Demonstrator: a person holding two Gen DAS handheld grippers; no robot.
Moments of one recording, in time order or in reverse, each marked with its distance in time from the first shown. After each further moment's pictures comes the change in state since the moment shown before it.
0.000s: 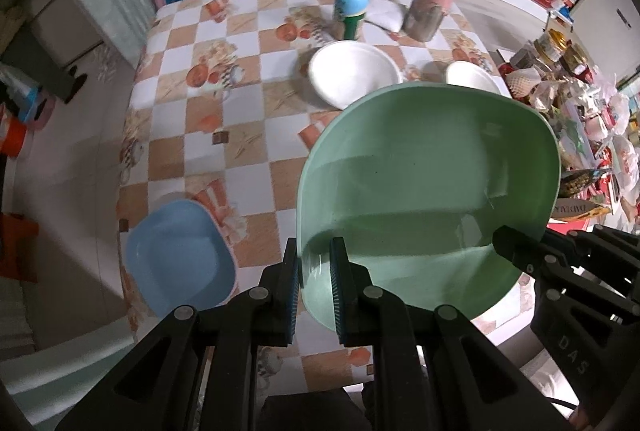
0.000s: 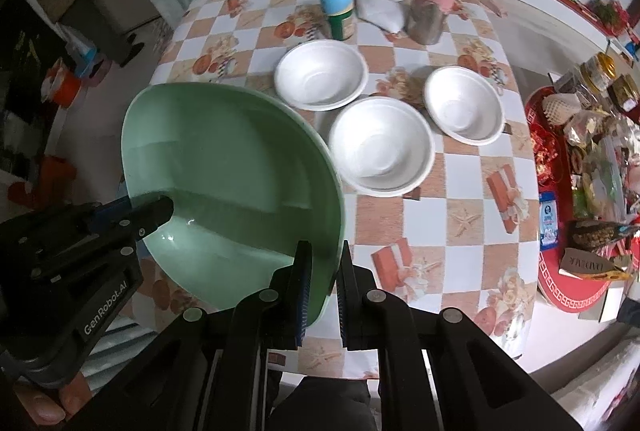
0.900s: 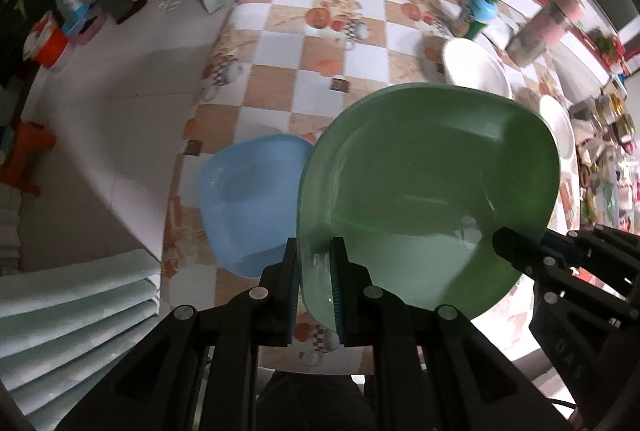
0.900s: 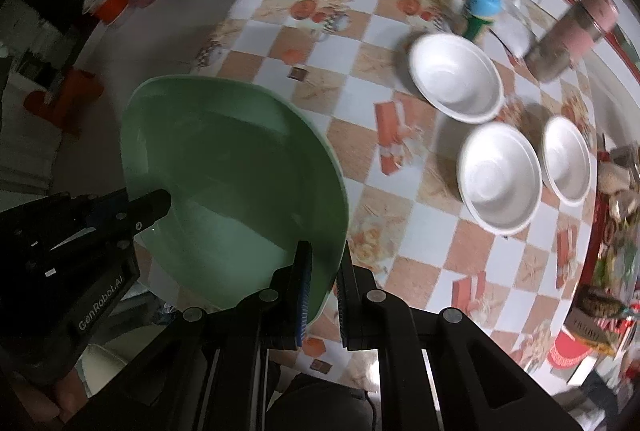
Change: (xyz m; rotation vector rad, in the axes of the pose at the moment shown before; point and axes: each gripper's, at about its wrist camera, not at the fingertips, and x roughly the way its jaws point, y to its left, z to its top) left arm 0.014 0.117 -0.045 -0.277 0.066 0.061; right arm 0.048 0.116 0.014 -0.273 0.107 0.054
